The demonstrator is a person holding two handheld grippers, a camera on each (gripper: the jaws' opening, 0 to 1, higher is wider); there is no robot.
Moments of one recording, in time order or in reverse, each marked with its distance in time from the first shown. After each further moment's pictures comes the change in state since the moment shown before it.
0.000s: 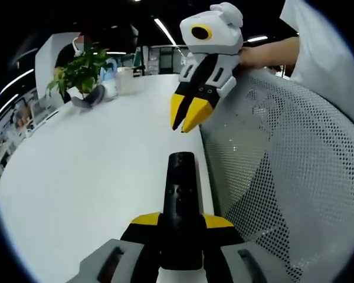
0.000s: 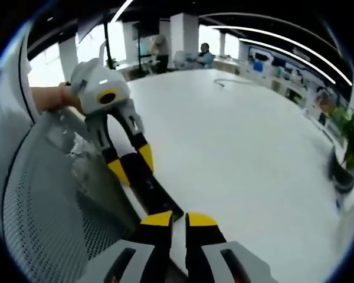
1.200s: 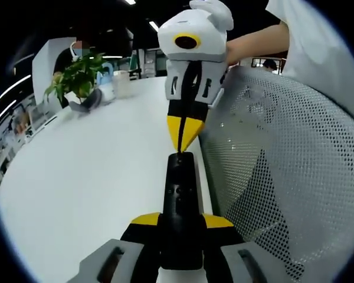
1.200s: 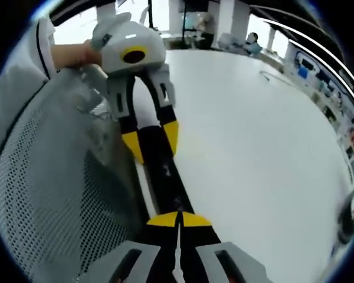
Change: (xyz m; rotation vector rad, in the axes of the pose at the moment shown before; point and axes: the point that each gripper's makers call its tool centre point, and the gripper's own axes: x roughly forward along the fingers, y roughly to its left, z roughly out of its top) left arm 0.000 -0.001 -0.001 0.034 -0.009 -0.002; right arm 0.027 0.013 -0.015 -0.249 0.202 0.182
